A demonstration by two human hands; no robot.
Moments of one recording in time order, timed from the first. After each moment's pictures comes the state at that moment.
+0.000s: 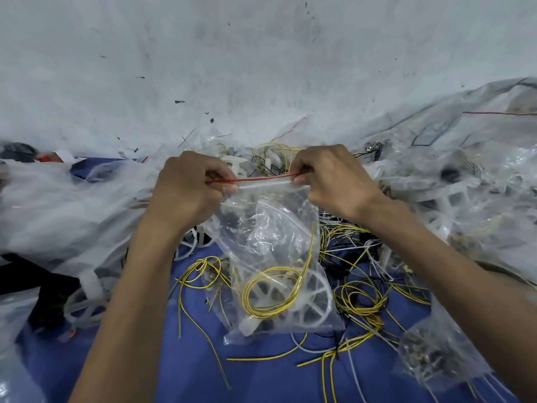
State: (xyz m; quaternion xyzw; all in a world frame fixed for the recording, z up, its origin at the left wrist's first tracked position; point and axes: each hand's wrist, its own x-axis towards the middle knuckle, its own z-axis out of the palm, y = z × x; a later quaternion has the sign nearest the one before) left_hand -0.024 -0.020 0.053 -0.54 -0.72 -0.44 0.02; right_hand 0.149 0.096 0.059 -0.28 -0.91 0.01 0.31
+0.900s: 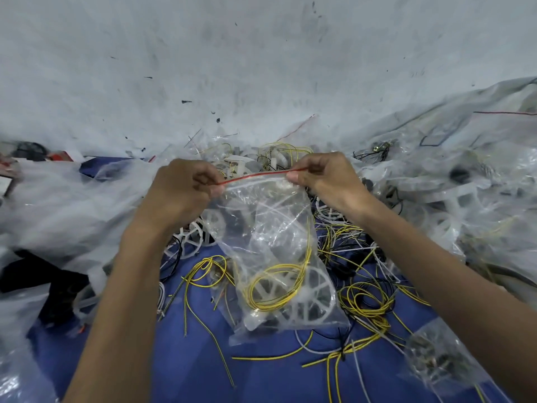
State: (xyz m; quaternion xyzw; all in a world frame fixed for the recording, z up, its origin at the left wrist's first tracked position) left_hand -0.049 -0.019 0.043 -0.51 -0.73 -0.45 -0.04; right_hand 0.131 0.119 0.038 -0.25 -0.80 0.37 0.40
